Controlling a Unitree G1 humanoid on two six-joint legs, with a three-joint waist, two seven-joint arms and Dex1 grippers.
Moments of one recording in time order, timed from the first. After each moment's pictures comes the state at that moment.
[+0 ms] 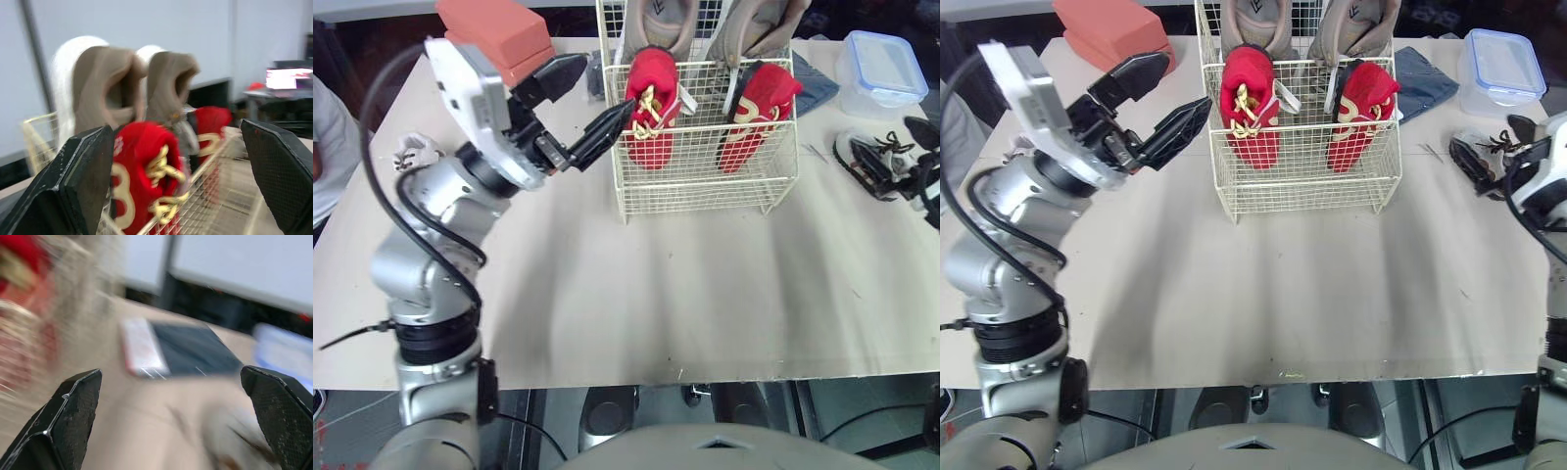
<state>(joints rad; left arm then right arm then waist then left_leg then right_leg) -0.51 0.63 0.24 -0.46 -0.80 0.58 -0.67 -0.34 -0.75 -0.38 0.16 0.43 0.21 0.64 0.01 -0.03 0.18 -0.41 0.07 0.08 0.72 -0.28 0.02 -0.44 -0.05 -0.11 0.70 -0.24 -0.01</state>
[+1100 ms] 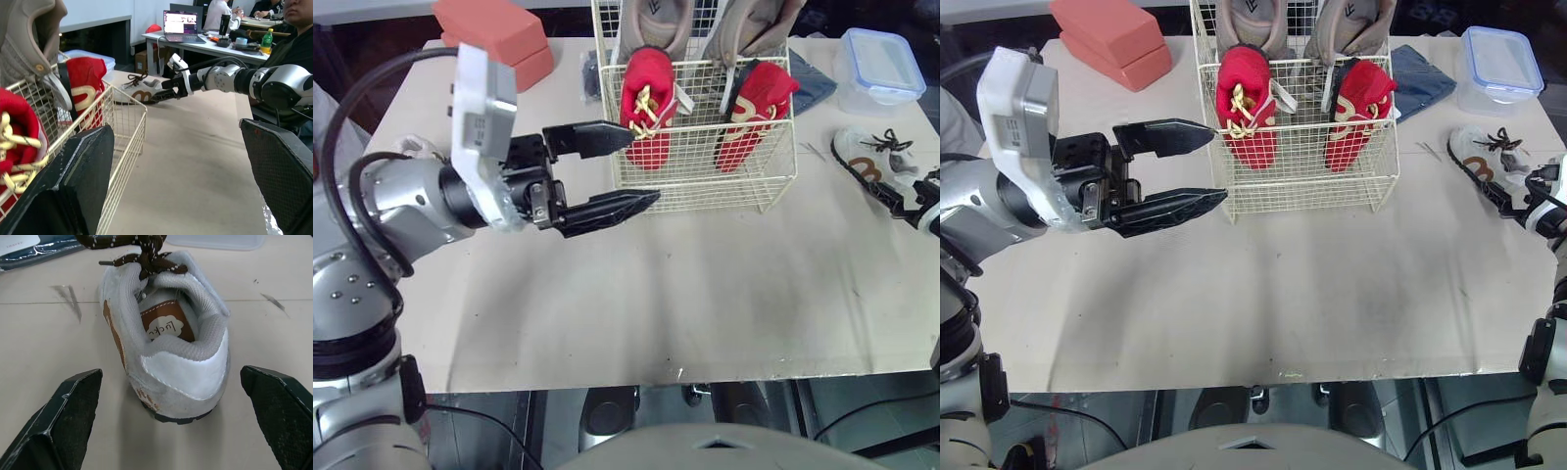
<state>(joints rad) -0.53 0.90 0.26 -0.58 -1.21 0.87 -0.69 -0.68 -0.80 -0.34 1.06 0.28 0.09 0.74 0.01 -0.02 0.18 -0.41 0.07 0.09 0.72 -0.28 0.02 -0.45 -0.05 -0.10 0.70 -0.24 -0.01</state>
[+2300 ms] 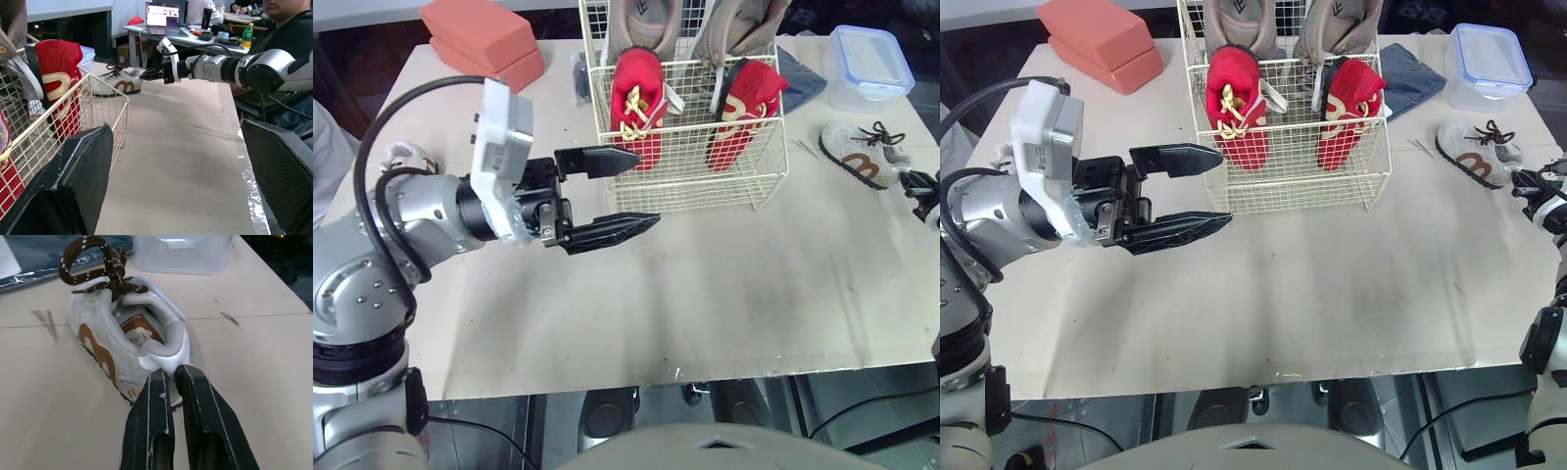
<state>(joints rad) -0.45 0.88 0.23 -0.57 -1.14 0.83 -0.78 -0.74 -0.81 -0.39 1.19 0.26 -0.04 0.74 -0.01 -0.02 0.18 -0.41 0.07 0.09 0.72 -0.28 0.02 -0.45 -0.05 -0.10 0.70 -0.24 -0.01</state>
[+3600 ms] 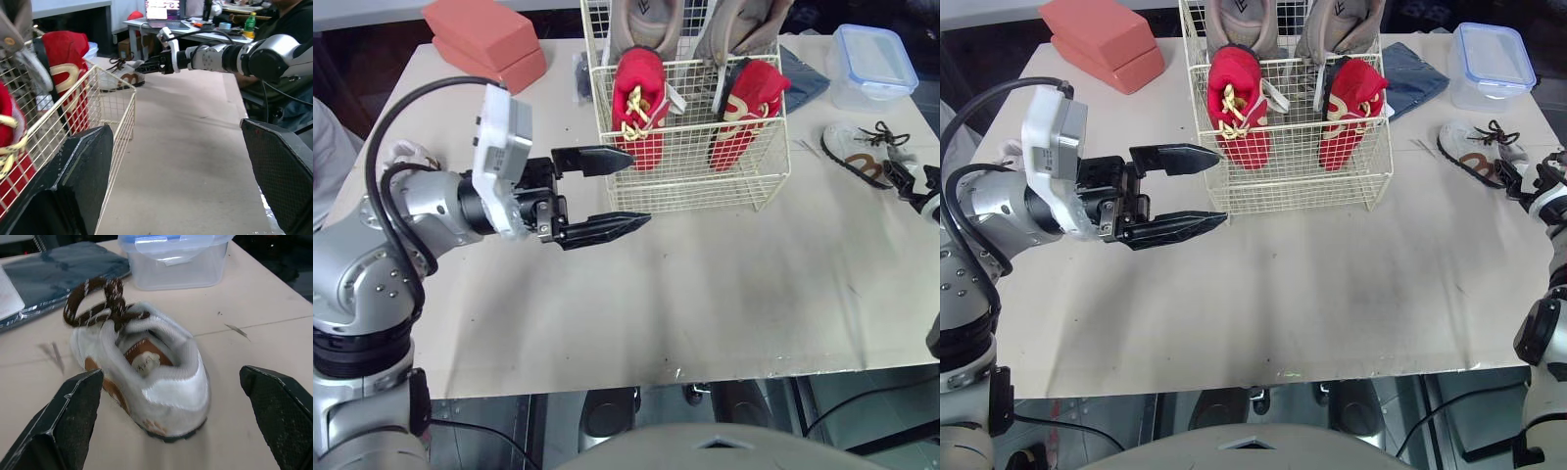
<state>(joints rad) -0.44 0.87 0.20 -0.52 -1.02 0.78 -0.89 -0.83 -0.79 -0.42 1.24 0.31 0.02 0.66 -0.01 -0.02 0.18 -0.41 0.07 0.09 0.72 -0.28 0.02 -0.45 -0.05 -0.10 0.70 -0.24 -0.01</state>
